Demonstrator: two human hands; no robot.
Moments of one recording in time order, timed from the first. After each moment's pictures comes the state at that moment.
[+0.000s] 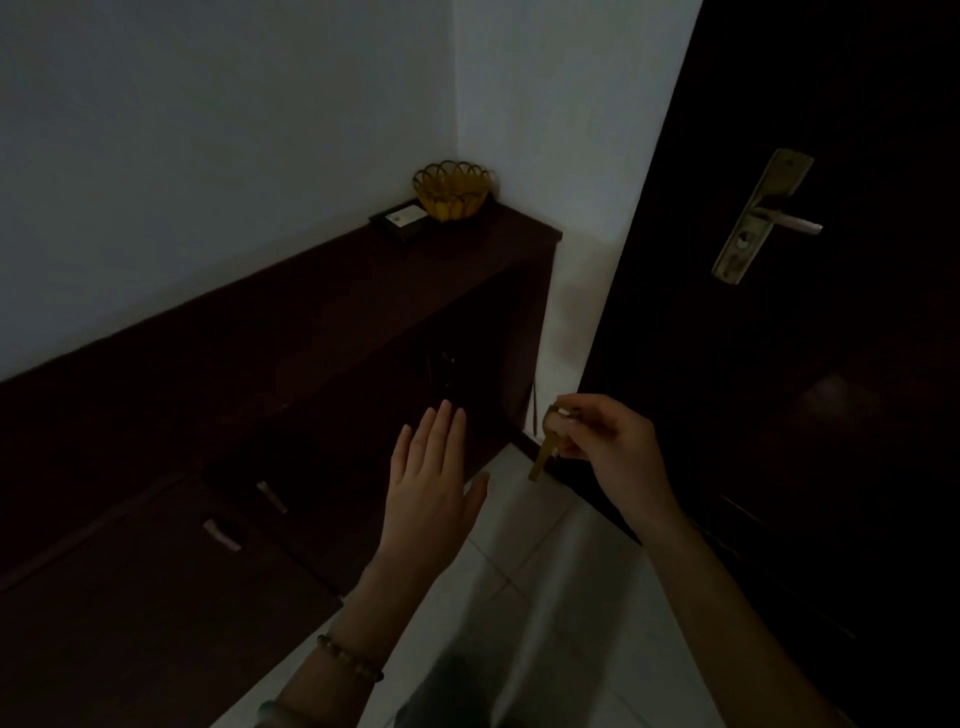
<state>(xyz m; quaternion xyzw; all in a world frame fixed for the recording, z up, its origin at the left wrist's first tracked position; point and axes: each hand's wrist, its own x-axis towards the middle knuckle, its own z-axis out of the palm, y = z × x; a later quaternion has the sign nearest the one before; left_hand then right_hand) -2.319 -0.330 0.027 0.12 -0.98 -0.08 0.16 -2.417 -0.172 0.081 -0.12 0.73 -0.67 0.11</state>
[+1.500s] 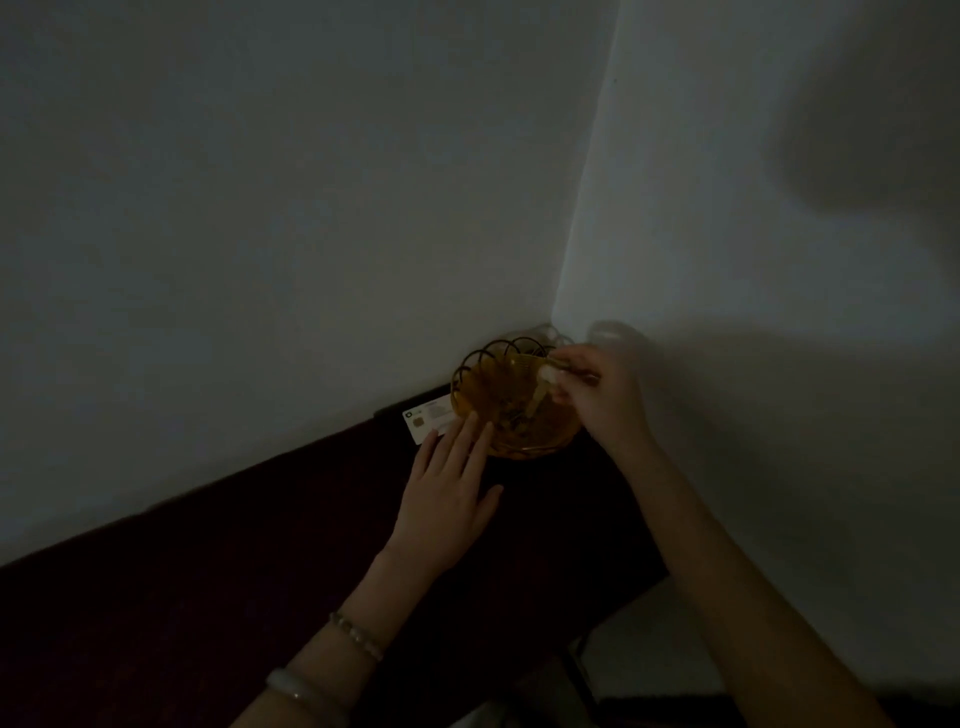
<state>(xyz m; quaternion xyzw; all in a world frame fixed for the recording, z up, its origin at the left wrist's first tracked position) -2.813 -0.617 0.017 0.18 -0.97 -0.04 0.14 -2.994 -0.538 0.080 -0.28 0.74 -0.59 0.14</state>
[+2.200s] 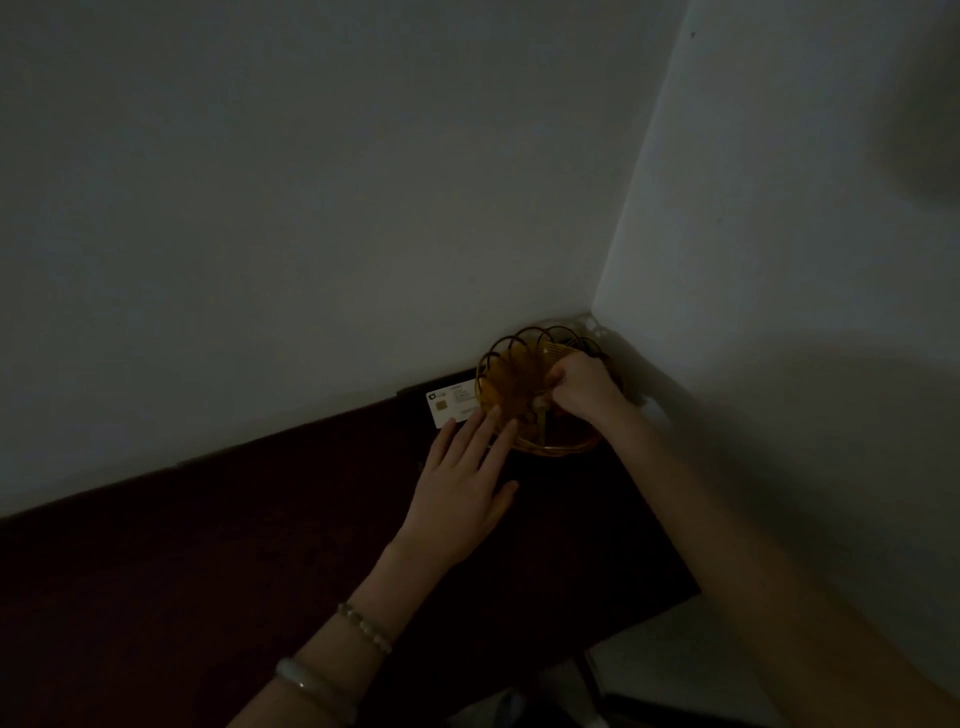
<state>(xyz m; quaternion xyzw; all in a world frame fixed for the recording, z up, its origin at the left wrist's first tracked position) -2.816 -0.617 0.011 0.21 -0.97 -0.04 0.12 -3.036 -0.604 0.025 -0.38 0.87 -0.22 0.23</state>
